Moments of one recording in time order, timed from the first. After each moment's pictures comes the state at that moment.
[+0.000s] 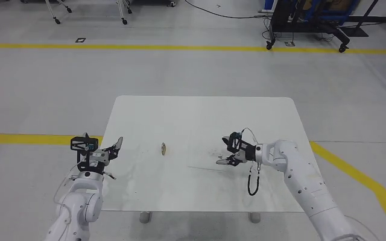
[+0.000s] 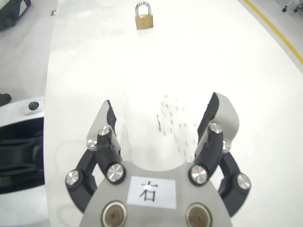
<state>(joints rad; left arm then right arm) 1.73 -1.15 -1.60 -1.80 1.33 0.00 0.00 -1.16 -1.13 1.16 -1.27 -1.33 -1.01 0.22</state>
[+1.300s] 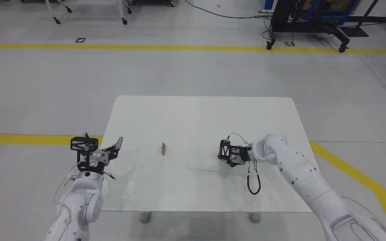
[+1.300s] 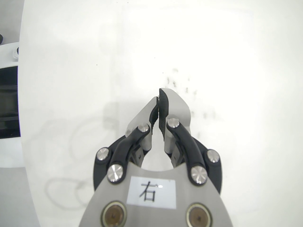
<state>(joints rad) 1.73 -1.15 -1.60 -1.80 1.33 0.00 0.00 -0.98 -1.08 0.89 -1.15 -1.33 -1.01 0.27</state>
